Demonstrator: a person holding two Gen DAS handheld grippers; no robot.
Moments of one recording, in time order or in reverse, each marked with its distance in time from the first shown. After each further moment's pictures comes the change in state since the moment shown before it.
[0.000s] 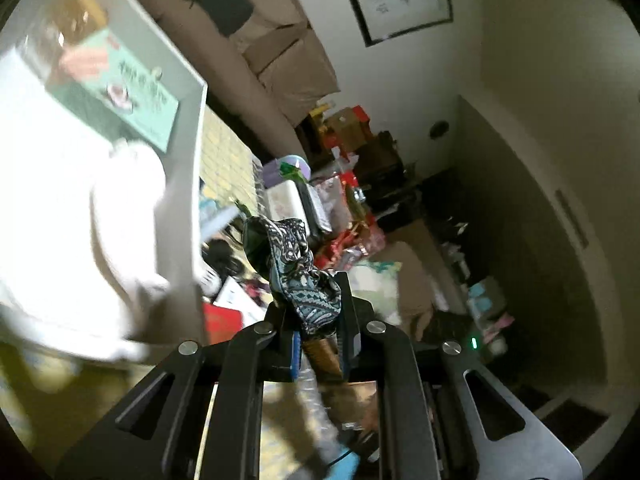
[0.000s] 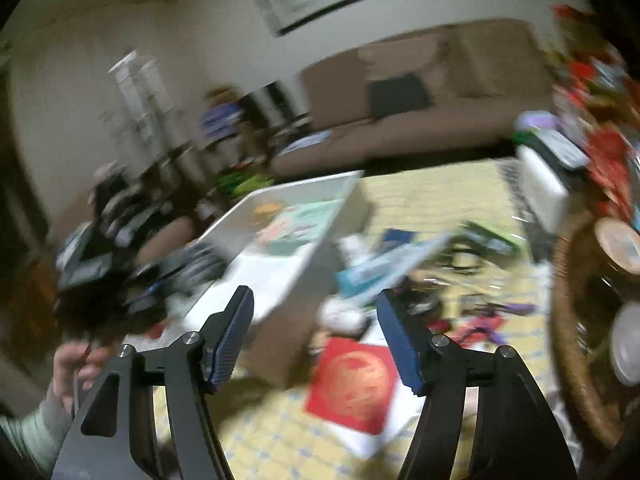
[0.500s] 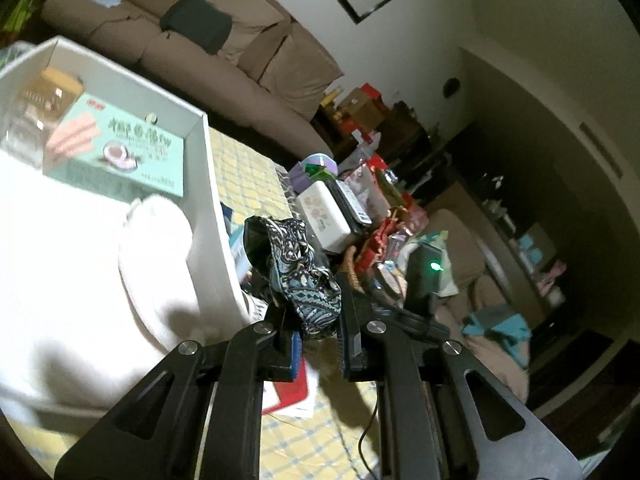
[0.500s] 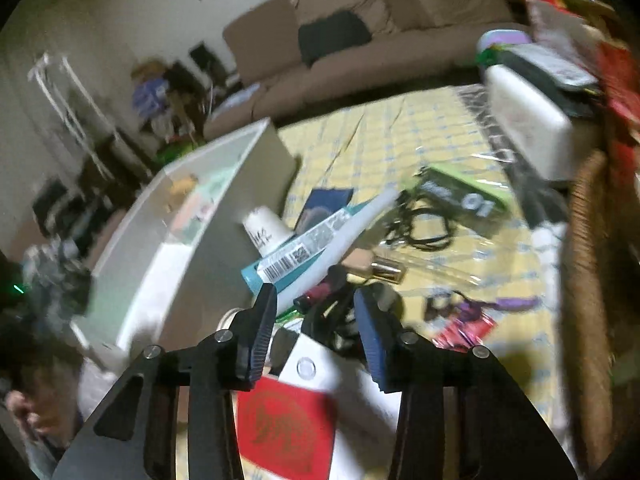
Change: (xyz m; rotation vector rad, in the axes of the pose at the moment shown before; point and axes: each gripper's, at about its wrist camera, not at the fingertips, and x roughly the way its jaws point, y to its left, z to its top) left arm 0.008 -0.017 0.023 0.223 0.049 0.159; right arm 0.123 -0.056 0.015 0.087 0.236 -0.148
